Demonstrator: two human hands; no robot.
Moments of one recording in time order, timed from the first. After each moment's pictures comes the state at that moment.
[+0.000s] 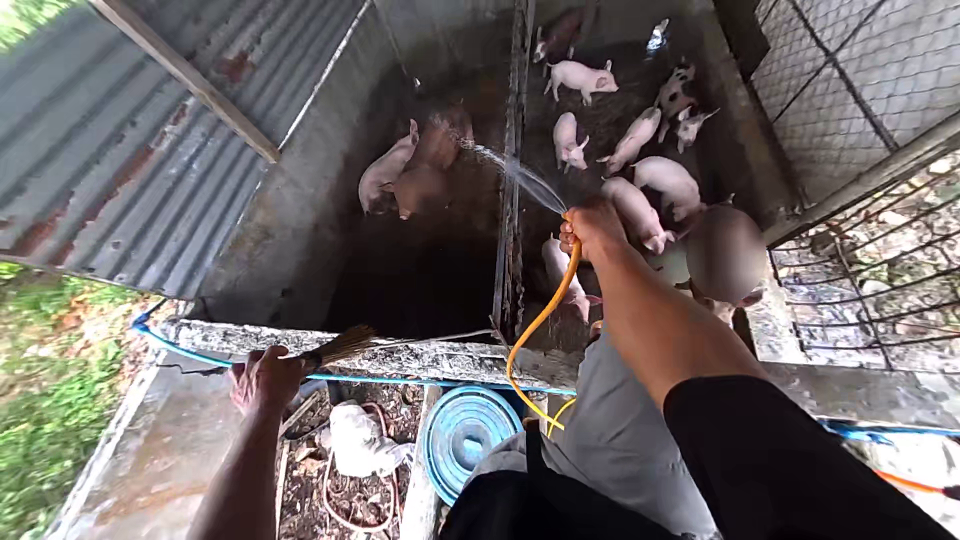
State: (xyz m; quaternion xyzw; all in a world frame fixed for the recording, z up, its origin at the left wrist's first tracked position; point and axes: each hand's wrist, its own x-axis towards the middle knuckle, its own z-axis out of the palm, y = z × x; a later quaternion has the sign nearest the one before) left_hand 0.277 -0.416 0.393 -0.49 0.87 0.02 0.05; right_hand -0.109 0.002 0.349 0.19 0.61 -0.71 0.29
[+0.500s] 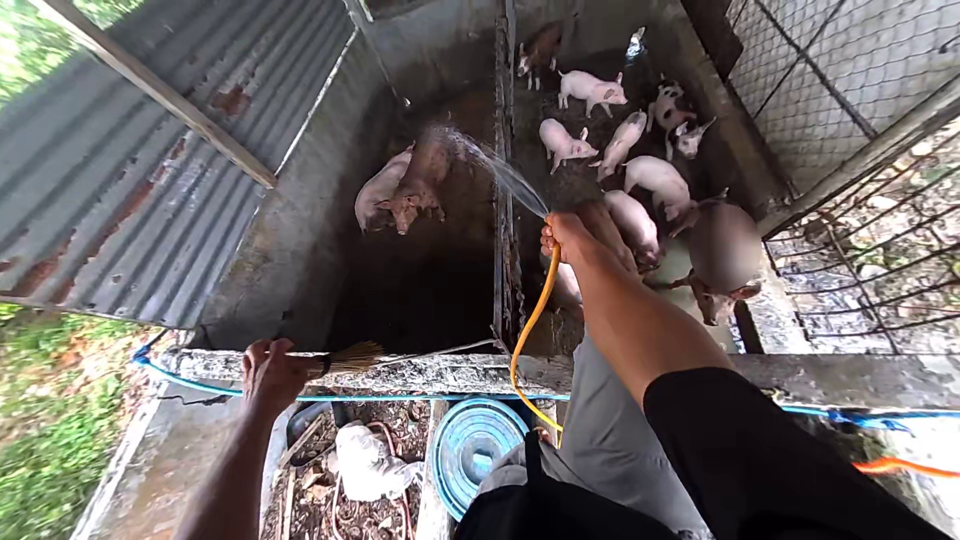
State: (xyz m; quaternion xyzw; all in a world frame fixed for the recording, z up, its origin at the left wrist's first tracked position) left_hand 0.249 -0.441 0.405 -0.36 0.93 0.02 0.05; right_hand -0.120 -0.020 0.337 0.21 0.58 -0.74 0.28
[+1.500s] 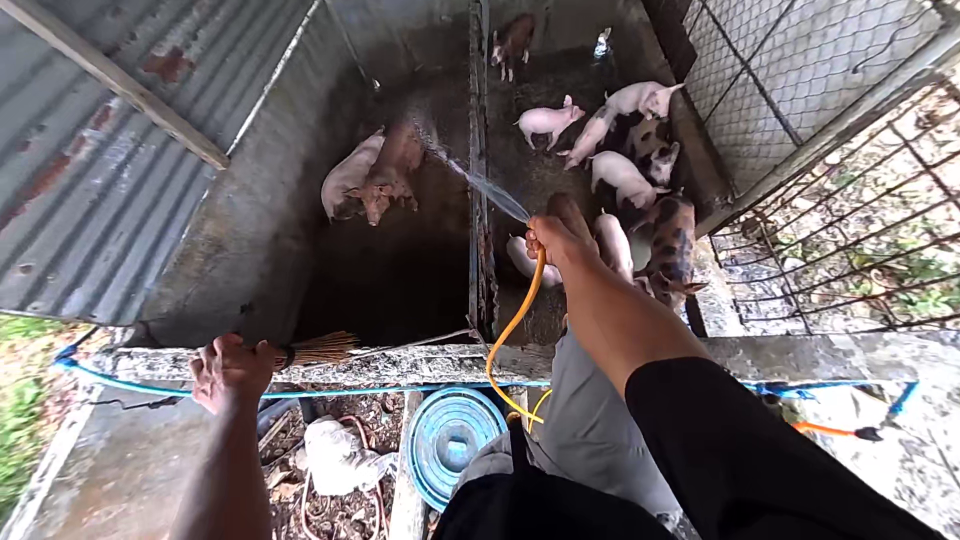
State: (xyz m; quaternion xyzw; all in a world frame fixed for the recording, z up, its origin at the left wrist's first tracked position) left_hand 0.239 -0.434 0.378 -0.49 0.87 0.00 -0.05; right_hand -0.106 -0.001 0.328 0.22 0.62 -0.68 0.32
